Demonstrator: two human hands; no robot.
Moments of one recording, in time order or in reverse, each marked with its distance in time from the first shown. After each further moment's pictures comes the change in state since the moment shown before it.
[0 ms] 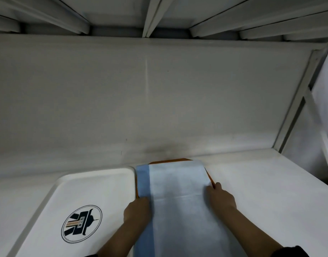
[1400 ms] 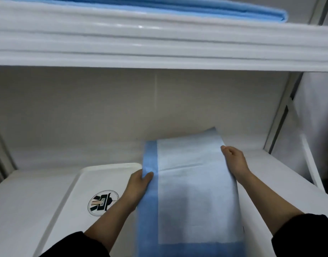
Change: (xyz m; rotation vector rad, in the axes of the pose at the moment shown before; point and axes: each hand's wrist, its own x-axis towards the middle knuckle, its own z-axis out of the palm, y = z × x) left_hand -0.091 -0.006 -0.094 -1.047 0.164 0.085; right_hand -0.058 0.005 -0.123 0.980 0.433 -0.104
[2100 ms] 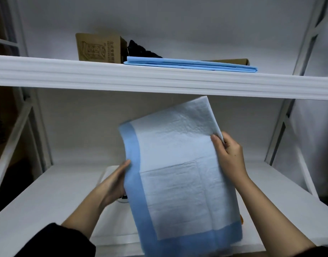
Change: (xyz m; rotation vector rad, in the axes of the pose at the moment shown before) left_hand -0.097 0.024 -0.142 -0.673 -0.402 -0.068; right_hand -0.167 -0.165 -0.010 0.146 0.016 -0.555
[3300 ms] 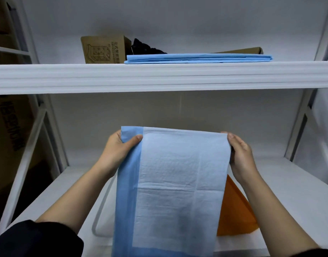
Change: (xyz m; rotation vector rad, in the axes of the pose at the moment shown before) left_hand -0.015 0.083 0.058 0.573 0.422 0.463; right_hand 0.010 0.034 0.013 0.614 0.002 0.476
